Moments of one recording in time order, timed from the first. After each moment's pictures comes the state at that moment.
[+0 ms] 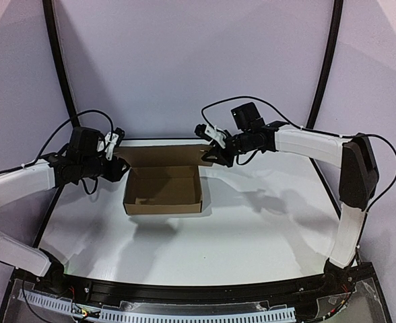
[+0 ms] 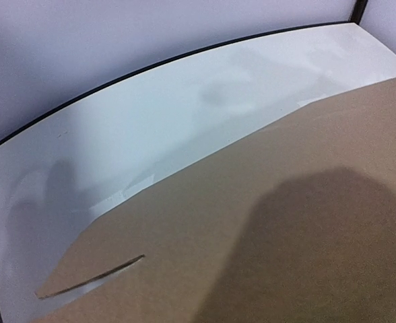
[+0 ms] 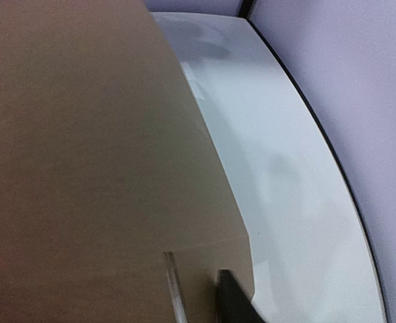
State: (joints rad) left arm -0.45 1.28 0.91 -0.24 -0.03 0.05; right arm 0.61 1.90 1.57 -0.35 -0.45 -0.61
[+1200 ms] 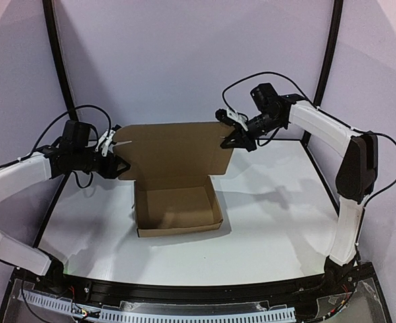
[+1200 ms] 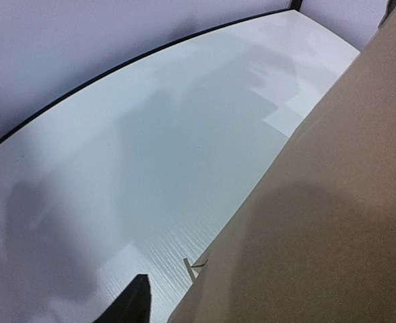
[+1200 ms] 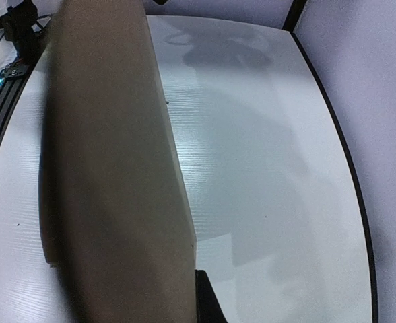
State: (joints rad) left arm -0.34 1.29 0.98 -0.34 0.29 0.18; right arm 0.46 1.96 1.92 -0.90 -0.72 -0.93
